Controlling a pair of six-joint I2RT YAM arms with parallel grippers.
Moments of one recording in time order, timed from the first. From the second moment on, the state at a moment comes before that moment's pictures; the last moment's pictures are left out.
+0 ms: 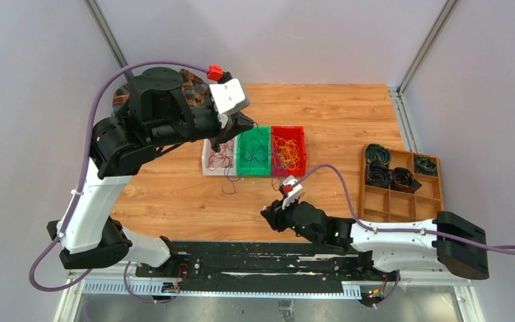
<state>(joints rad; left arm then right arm) -0.87 1.36 2.15 -1.05 0.26 0.31 1.28 1.10 0.41 0.36 0.40 0.43</state>
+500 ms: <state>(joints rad) -0.87 1.31 2.00 -1.05 0.24 0.44 1.28 0.67 0.52 0.08 0.49 0.40</state>
